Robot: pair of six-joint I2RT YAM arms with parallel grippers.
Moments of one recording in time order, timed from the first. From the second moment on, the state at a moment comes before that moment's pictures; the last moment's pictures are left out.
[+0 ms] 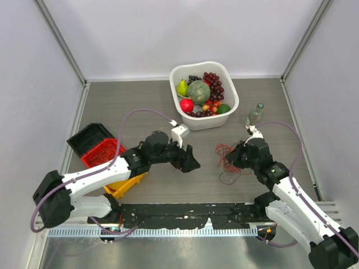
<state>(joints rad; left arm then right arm) -0.89 1.17 0.75 -0.01 0.27 -0.47 0.39 0.72 0.45 -0.41 -0.05 0.66</state>
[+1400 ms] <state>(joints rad) -0.81 1.59 1.00 0.25 1.04 -0.04 0.47 0.63 0.53 -0.32 -0.74 0.53</state>
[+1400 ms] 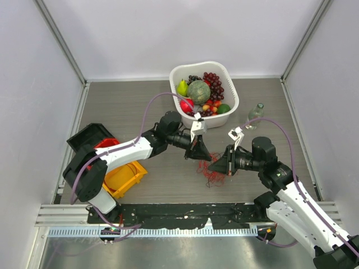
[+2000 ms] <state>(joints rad) -0.83 1.23 1.17 -0.12 0.39 -0.20 0.47 0.46 0.43 -0.28 -0.22 0.75</state>
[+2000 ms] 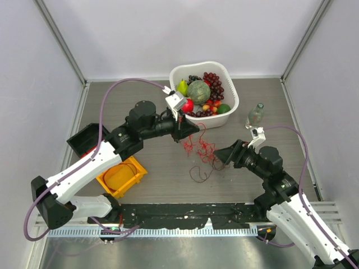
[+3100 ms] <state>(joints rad) -0.83 1.16 2.03 -0.45 0.27 -0.27 0.32 0.87 0.39 -0.26 0.42 0.96</state>
